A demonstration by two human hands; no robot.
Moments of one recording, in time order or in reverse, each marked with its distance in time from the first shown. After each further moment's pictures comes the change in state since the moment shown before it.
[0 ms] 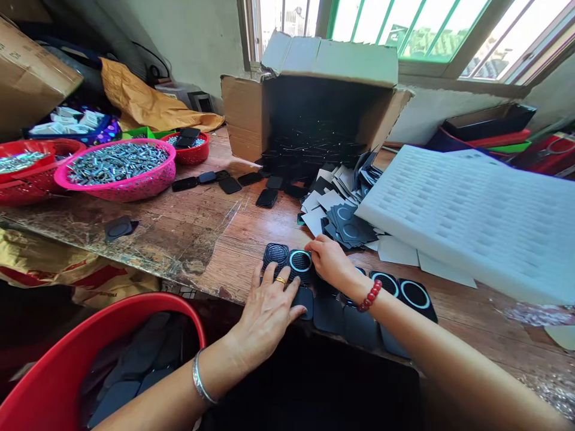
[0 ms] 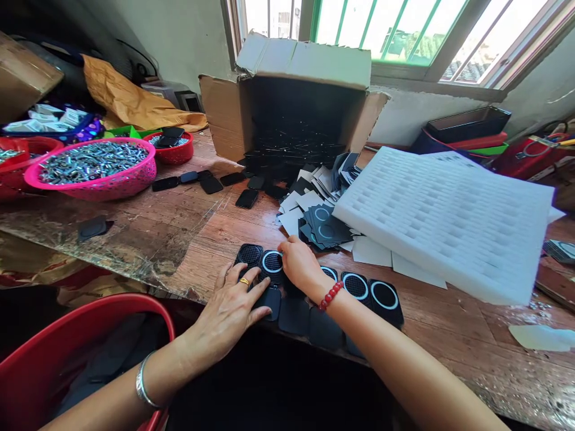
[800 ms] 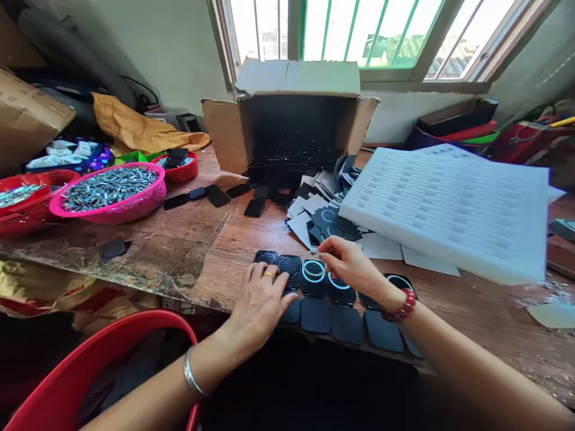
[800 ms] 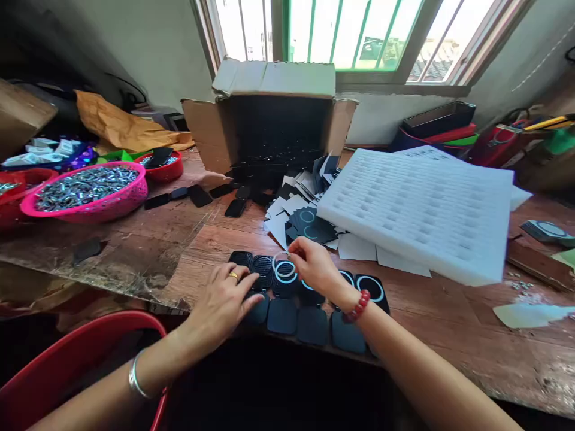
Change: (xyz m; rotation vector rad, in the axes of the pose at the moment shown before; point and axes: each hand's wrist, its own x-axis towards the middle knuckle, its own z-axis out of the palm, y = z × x) left_hand 0.017 0.006 -0.013 0.025 0.095 0.031; right_hand -0.043 0.019 -0.044 0.627 0.099 0.213
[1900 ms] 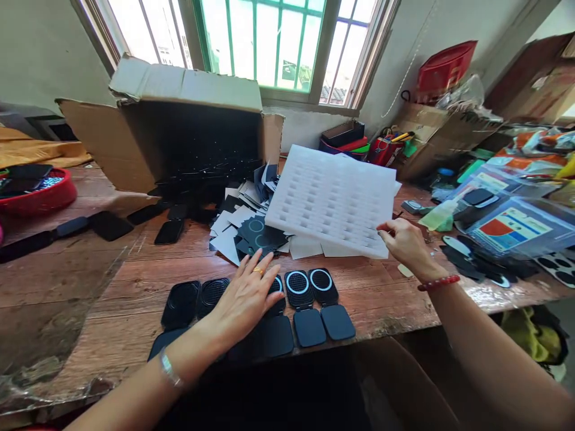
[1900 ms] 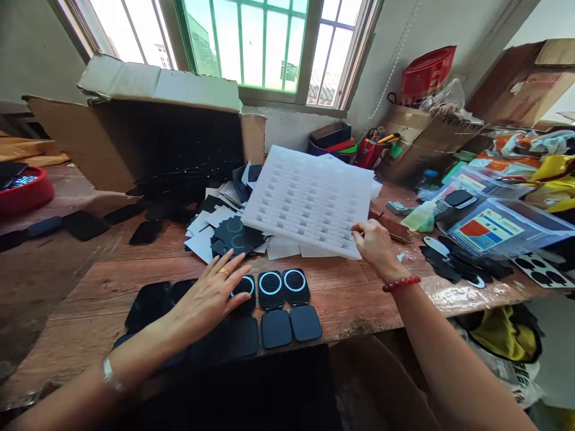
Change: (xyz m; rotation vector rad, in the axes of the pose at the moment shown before) left_hand 0.090 0.061 0.029 -0.053 0.012 0.425; right_hand -0.098 0.077 -0.232 -0.799 0.735 0.105
